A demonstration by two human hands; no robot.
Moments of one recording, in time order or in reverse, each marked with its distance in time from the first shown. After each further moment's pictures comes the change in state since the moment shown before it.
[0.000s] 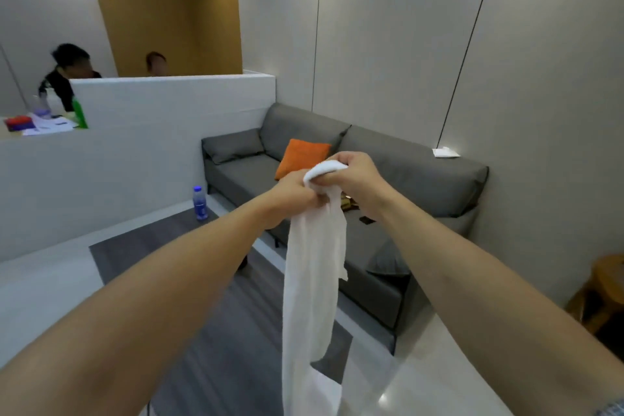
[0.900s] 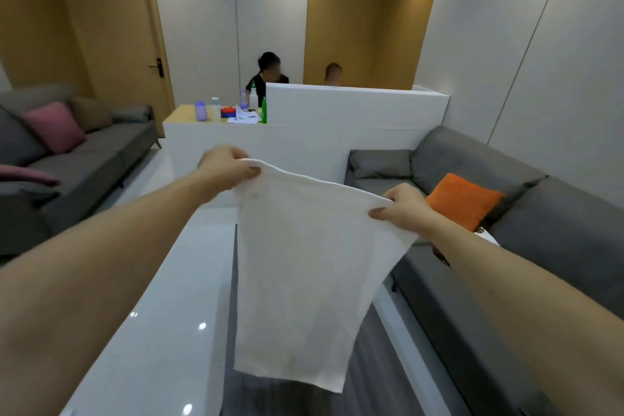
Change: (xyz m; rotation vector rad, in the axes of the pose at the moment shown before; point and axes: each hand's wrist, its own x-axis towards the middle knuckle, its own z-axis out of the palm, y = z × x) left_hand -0.025 -0.137 -0.314 0.296 0.939 -0.528; right_hand 0.273 0.050 0.170 -0.643 -0.477 -0.175
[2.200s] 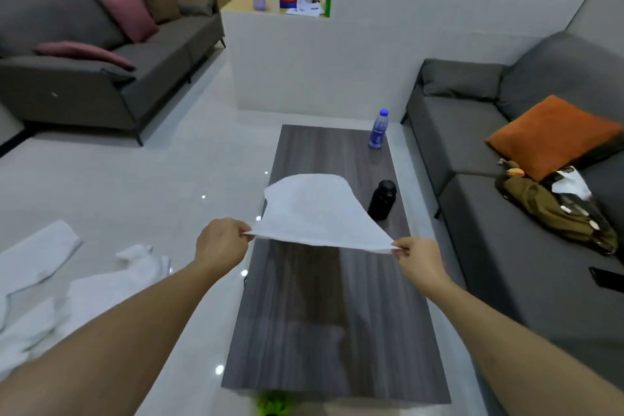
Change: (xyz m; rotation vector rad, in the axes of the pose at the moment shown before) left_hand -0.233 -0.212 0.175 0.530 -0.018 -0.334; right_hand -0.109 0.199 0.219 0.017 -0.181 0.093
